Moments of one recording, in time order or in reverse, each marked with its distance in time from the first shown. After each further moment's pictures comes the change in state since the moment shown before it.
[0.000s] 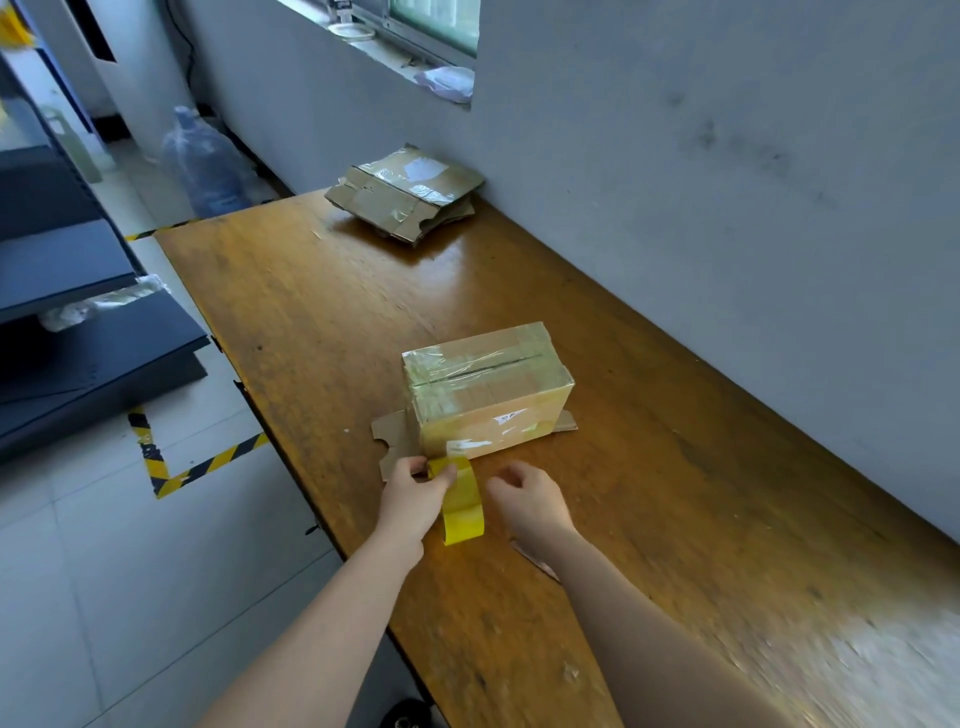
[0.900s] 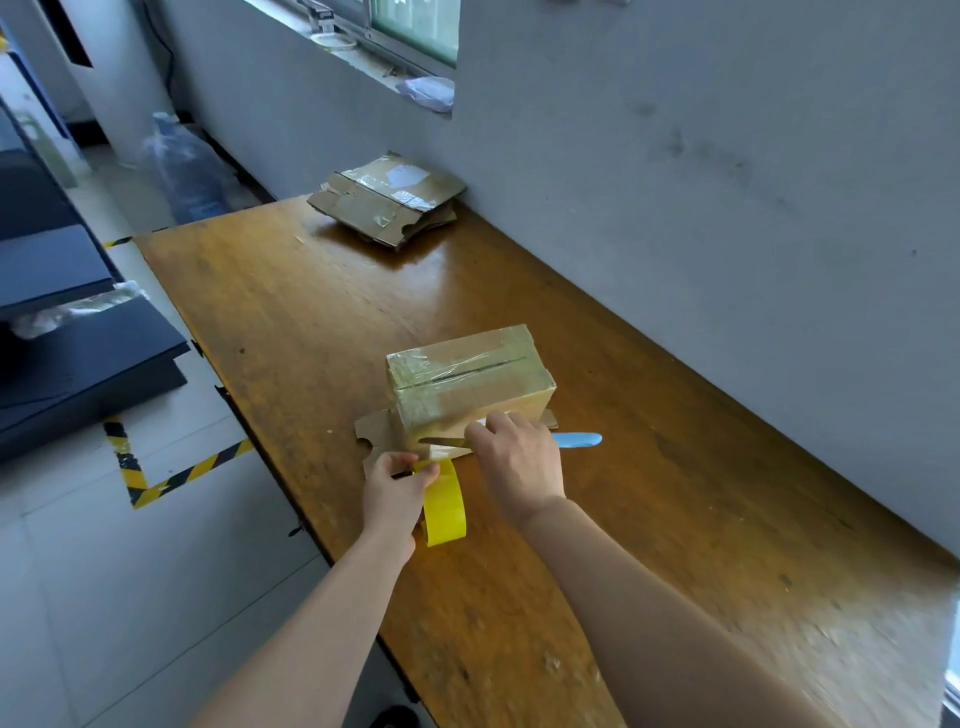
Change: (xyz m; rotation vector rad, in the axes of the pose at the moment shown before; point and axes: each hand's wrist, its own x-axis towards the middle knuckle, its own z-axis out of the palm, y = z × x) left_hand -0.004 -0.003 0.006 -0.171 0.085 0.029; right_hand -0.021 -0.041 -0.027 -0.827 0.502 -0.789
